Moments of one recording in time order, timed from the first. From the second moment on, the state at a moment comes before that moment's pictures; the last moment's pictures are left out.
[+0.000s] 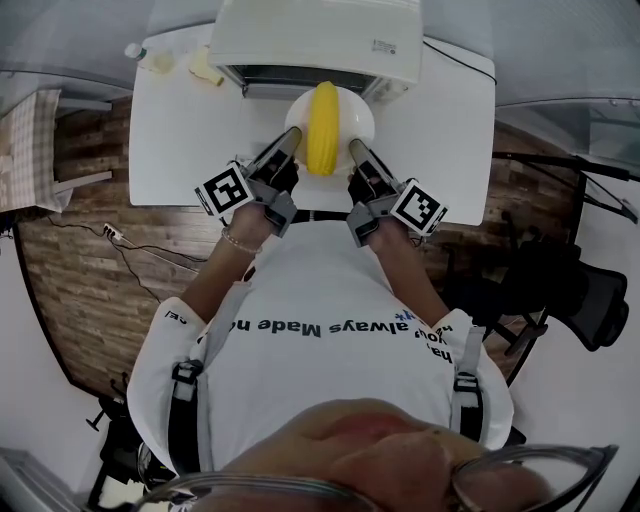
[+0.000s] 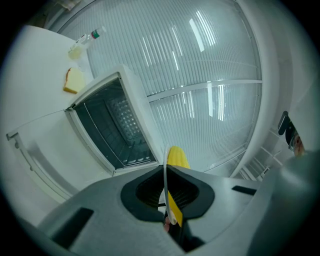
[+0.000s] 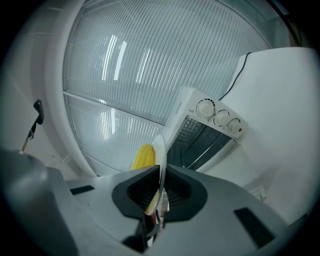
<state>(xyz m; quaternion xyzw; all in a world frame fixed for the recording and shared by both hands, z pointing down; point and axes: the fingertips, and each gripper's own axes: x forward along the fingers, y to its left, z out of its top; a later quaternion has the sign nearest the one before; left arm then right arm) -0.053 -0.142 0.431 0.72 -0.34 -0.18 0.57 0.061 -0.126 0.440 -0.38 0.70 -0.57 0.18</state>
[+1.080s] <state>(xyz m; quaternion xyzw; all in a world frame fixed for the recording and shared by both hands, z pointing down) -0.059 -0.156 0.511 0.72 -0.33 -0.14 0.60 0.054 -0.140 0.518 -0.40 0.69 -0.58 0.16</state>
